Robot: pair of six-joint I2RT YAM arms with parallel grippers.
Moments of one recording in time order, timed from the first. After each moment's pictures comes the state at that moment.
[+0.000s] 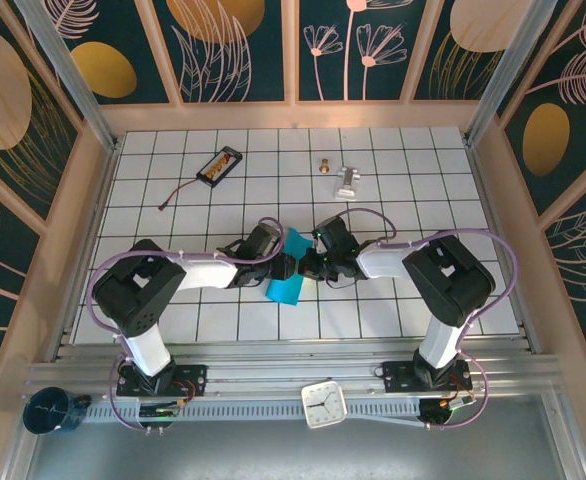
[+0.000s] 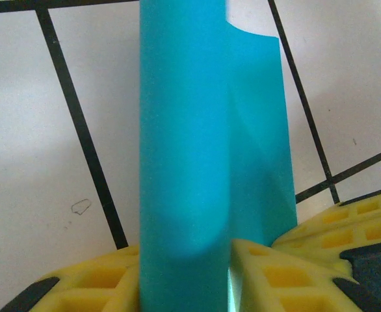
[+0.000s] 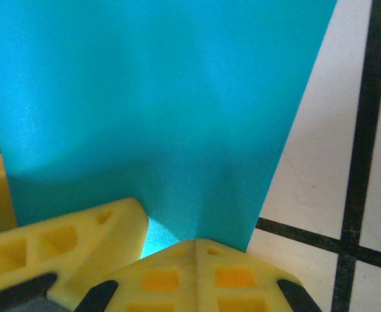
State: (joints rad) left arm -0.74 1.76 0.80 0.07 0.08 -0.56; right arm 0.70 1.76 0.80 0.02 -0.36 0.83
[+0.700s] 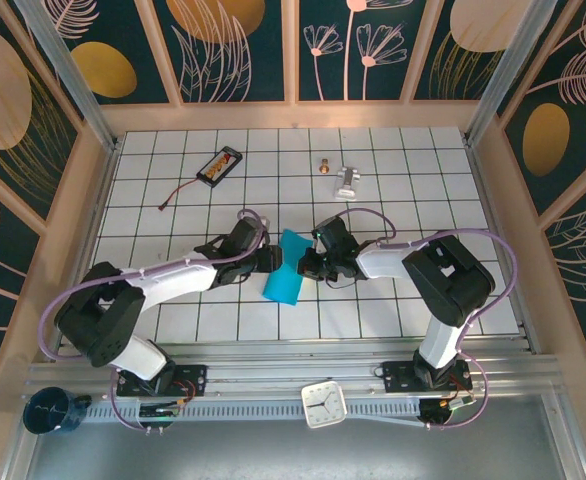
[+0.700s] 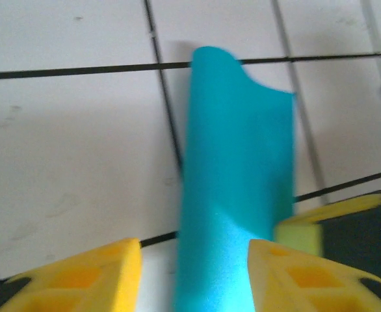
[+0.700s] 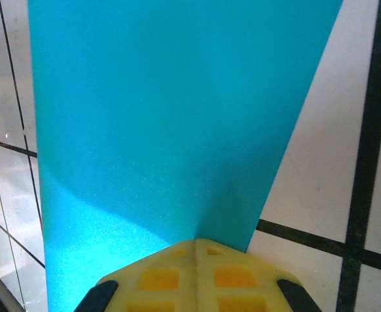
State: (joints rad) left arm -0.71 1.53 0.78 -0.10 0.02 -0.63; right arm 0.70 1.76 0.80 0.02 -0.36 0.83
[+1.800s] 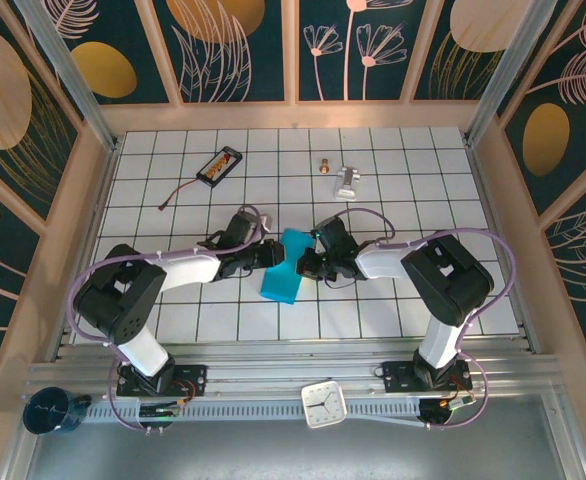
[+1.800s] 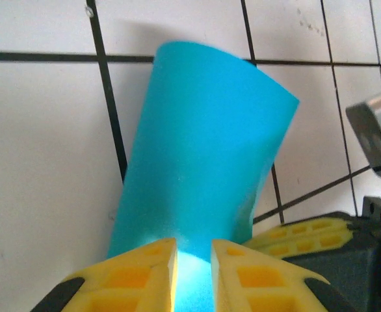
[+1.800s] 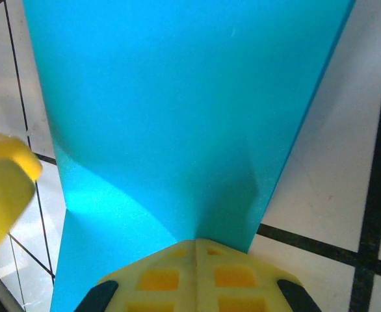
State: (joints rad) left arm -0.61 1.68 0.78 0.09 0.27 -0.68; right arm 0.70 1.77 0.80 0.04 -0.36 0.83
